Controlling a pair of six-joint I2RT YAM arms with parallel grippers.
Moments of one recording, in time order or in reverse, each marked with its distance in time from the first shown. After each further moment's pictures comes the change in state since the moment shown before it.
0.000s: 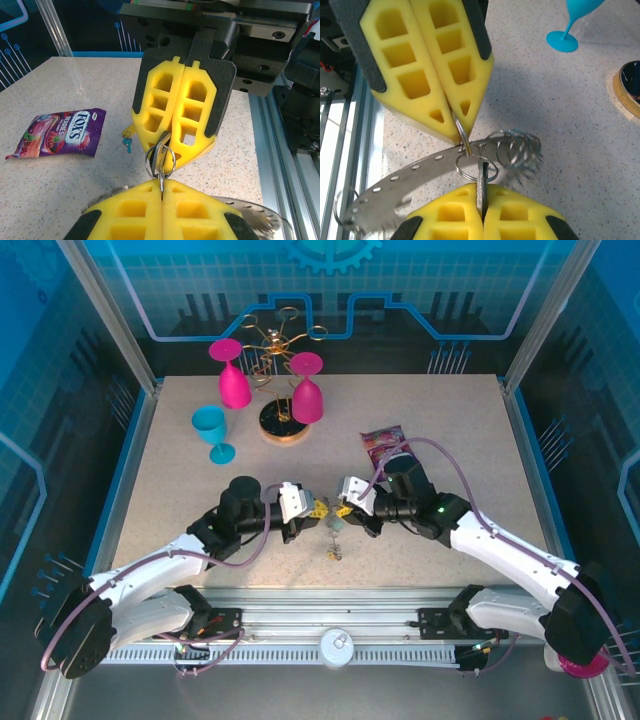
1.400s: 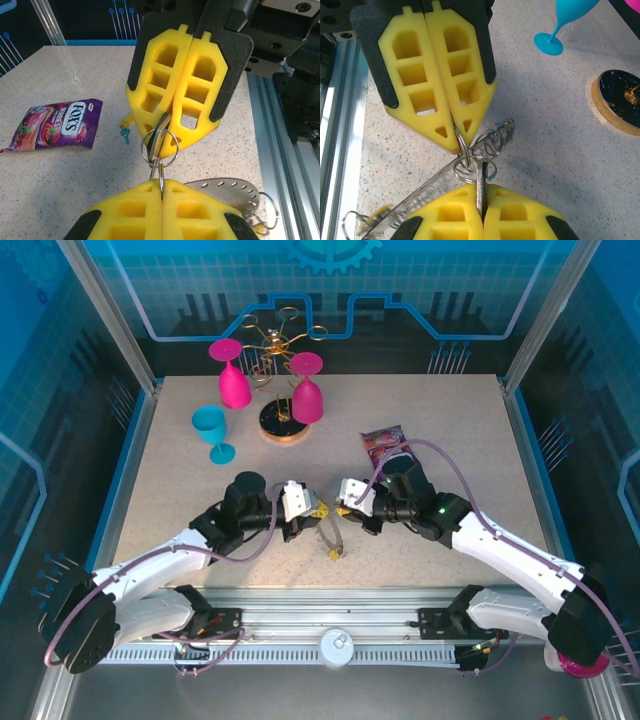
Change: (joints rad) left arm 0.007 0.041 0.047 -0.080 0.010 0.045; right arm 0.035 -0.012 0.033 -0.039 0.105 -0.080
